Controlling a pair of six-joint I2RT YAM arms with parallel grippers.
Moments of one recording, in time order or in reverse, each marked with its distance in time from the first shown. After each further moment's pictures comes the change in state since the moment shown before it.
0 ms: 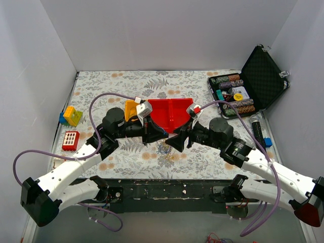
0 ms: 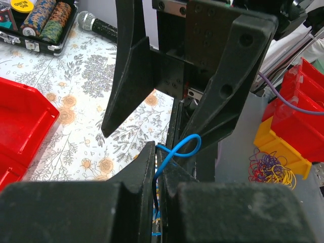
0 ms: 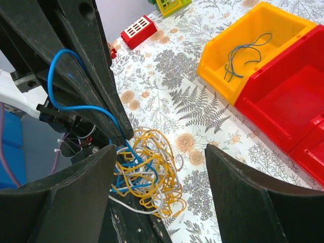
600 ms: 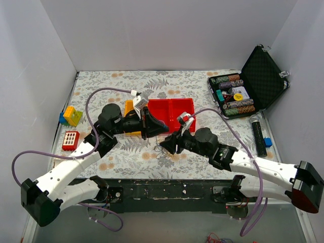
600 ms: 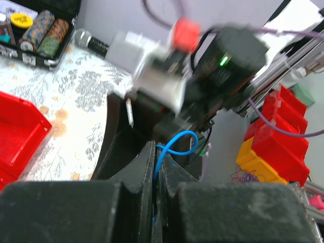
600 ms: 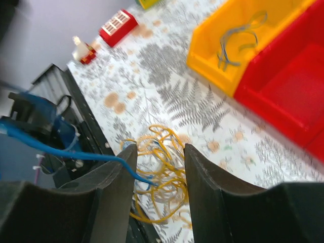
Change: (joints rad) left arm 0.024 0.006 0.048 0.027 0.001 -0.122; right arm 0.140 0.129 -0.105 0.242 0.216 0.047
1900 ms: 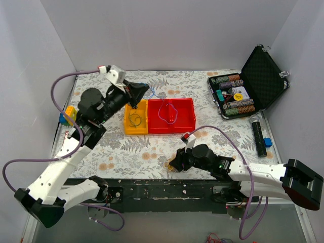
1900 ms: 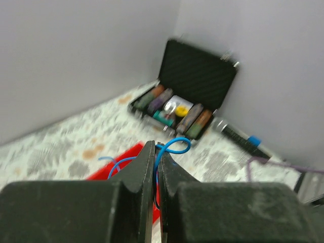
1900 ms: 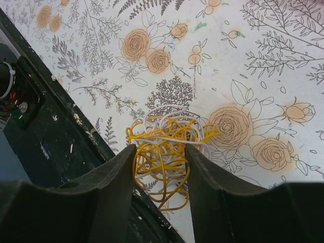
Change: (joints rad) left arm 0.106 0.016 0.392 -0.137 -0.489 0.206; right arm 0.072 0.040 -0.327 0.042 0.092 0.171
